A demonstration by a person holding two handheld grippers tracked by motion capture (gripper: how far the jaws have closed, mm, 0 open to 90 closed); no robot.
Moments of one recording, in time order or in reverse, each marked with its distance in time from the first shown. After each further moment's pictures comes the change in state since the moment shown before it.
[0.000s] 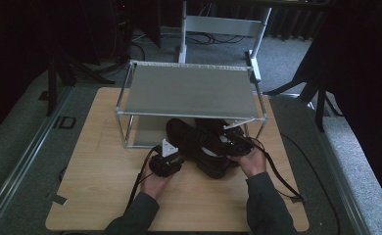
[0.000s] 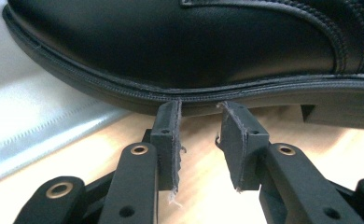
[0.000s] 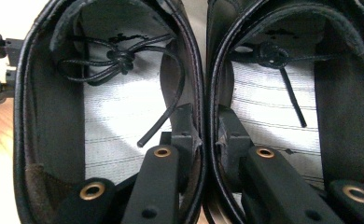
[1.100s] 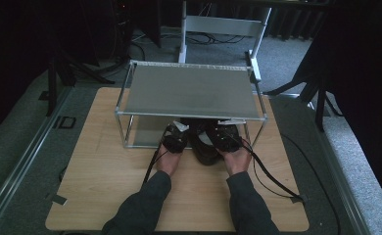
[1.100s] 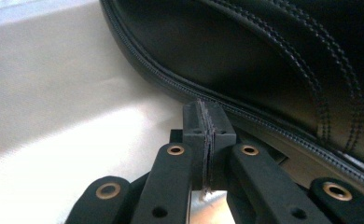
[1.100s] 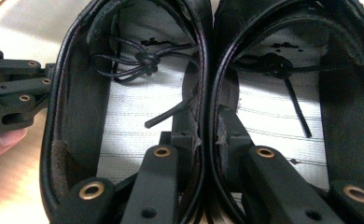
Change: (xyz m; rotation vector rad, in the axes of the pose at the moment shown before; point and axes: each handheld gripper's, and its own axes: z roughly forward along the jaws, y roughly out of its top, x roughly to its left) left arm 0.021 0.047 0.076 0.071 0.181 -0.085; right arm 0.008 0.008 0.043 -0.163 -0.185 0.169
